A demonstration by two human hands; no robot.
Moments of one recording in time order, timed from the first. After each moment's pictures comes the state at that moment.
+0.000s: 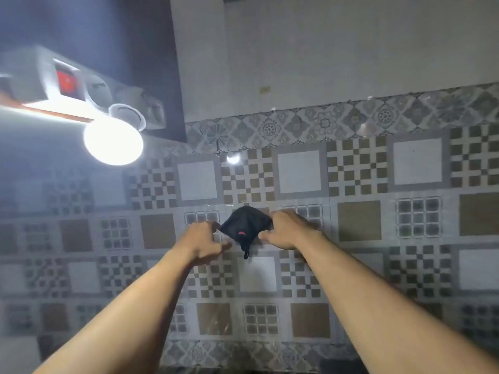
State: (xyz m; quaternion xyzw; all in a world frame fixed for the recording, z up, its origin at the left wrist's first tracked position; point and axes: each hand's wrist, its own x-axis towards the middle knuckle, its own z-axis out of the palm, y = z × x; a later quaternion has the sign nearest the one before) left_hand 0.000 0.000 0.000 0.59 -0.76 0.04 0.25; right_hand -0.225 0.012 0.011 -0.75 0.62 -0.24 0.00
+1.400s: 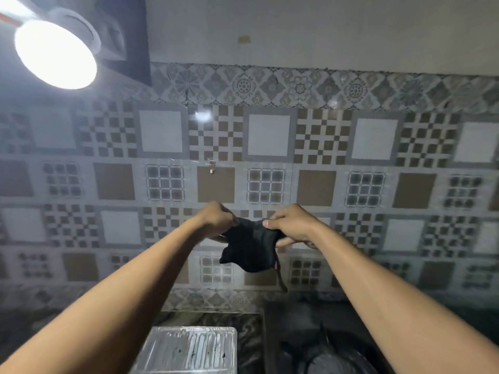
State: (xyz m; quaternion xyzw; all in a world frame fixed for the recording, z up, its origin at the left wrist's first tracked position) left_hand -0.101 0.034 -0.045 0.54 -0.67 -0.38 0.33; right_hand -0.311 0.060 -0.050 -0.61 0.62 -0.36 0.34
